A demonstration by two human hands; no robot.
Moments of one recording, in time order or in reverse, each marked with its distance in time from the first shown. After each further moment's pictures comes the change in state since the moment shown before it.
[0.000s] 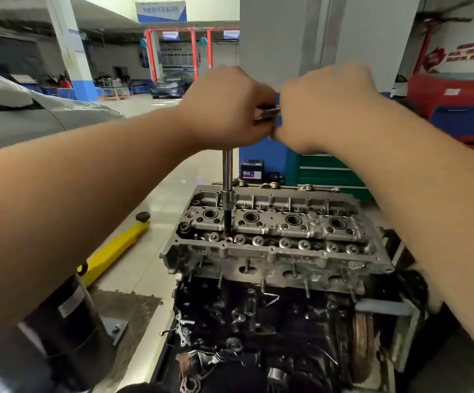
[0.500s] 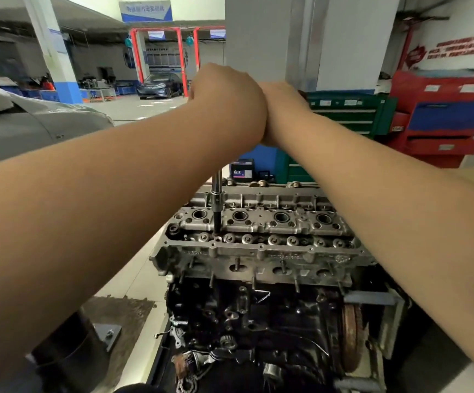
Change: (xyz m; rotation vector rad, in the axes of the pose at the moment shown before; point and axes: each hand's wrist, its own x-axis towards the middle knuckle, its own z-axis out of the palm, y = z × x) left_hand 0.040 0.046 -0.006 0.457 -0.543 -0.404; right_hand 0.042 -0.013 0.040 0.353 -0.074 -0.042
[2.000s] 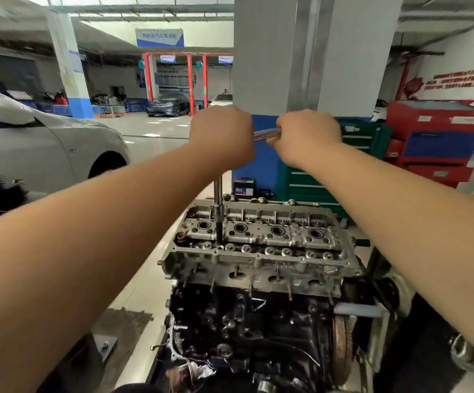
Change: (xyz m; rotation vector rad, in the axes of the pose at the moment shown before) left_hand -0.014 -0.022 0.026 -0.329 0.310 0.000; right_hand -0.029 0.030 -0.019 -0.130 0.047 0.152
